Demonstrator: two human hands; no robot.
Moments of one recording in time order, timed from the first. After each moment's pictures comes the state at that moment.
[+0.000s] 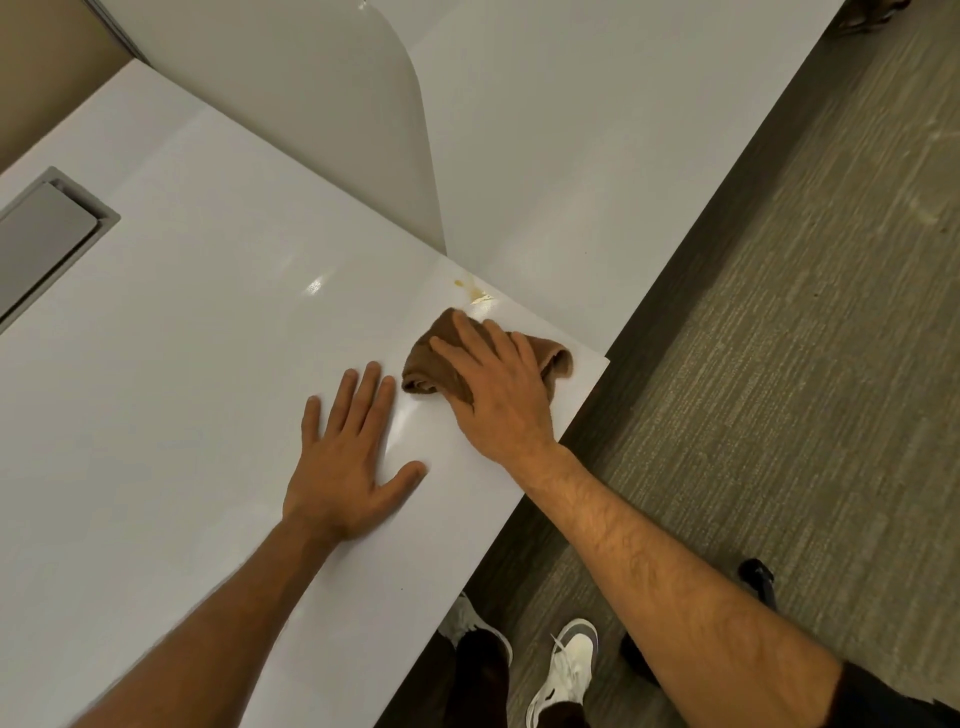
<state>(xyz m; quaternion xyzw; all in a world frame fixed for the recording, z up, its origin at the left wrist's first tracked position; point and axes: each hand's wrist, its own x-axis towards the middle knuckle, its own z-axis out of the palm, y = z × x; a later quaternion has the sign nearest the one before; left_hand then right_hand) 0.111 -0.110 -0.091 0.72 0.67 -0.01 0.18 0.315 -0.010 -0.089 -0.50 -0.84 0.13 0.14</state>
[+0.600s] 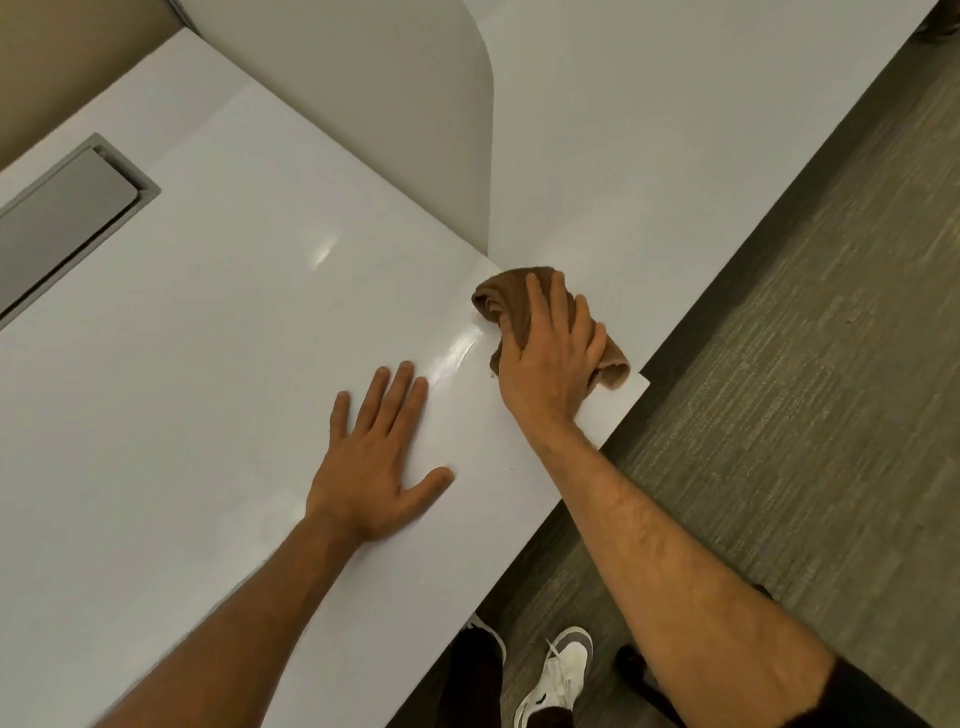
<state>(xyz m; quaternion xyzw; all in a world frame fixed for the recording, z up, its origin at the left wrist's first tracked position) 0.111 -0.109 -0.101 0.72 0.67 0.02 0.18 0.299 0.032 -0.093 -0.69 -0.70 0.12 0.13</state>
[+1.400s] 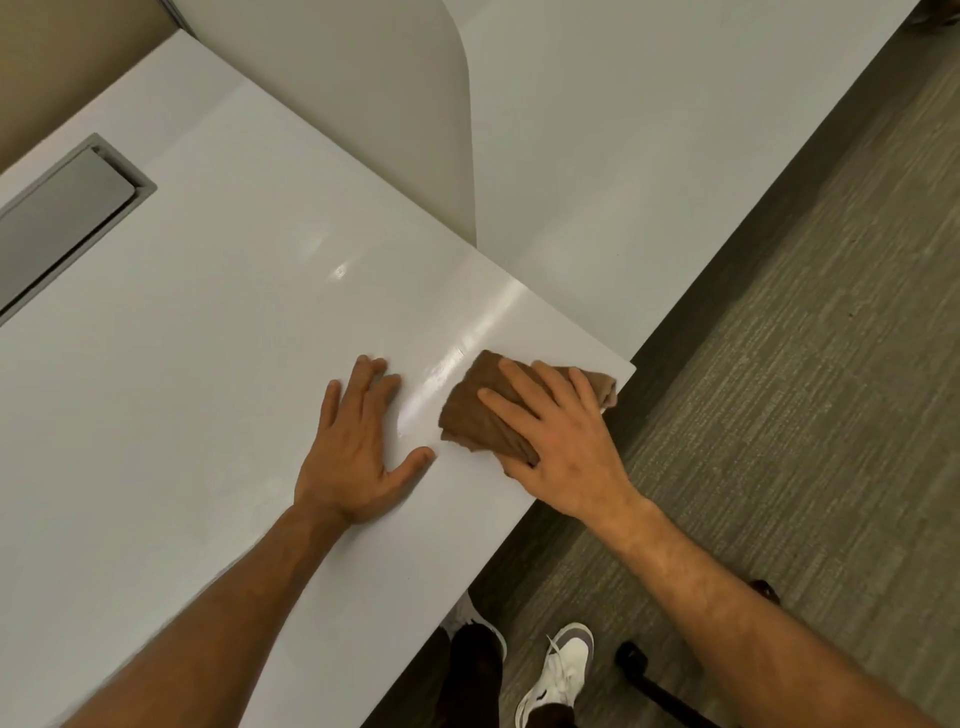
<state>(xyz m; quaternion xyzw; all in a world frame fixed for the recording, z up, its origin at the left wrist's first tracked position) 0.110 -0.114 -0.098 0.67 0.70 0.11 0.20 0.376 -0.039 -0.104 -0.40 -0.90 0.11 0.10</state>
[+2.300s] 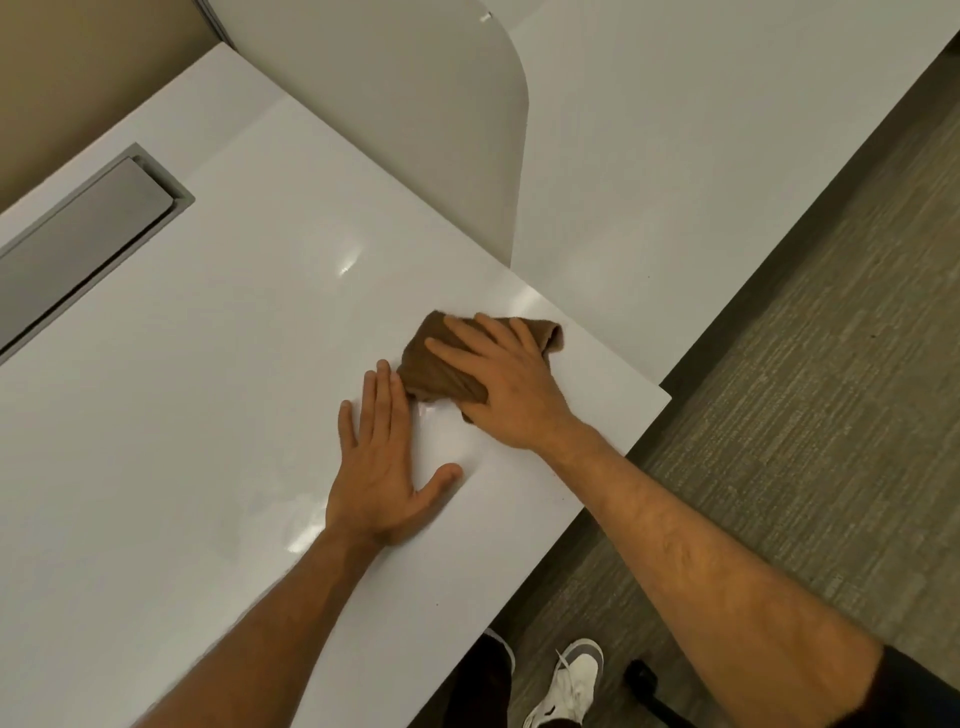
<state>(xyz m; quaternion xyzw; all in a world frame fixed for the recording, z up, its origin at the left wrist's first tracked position) 0.108 -0.112 -0.094 0.64 0.73 0.10 0.21 0.272 0.035 -0.085 -0.35 -0.90 0.24 0.12</state>
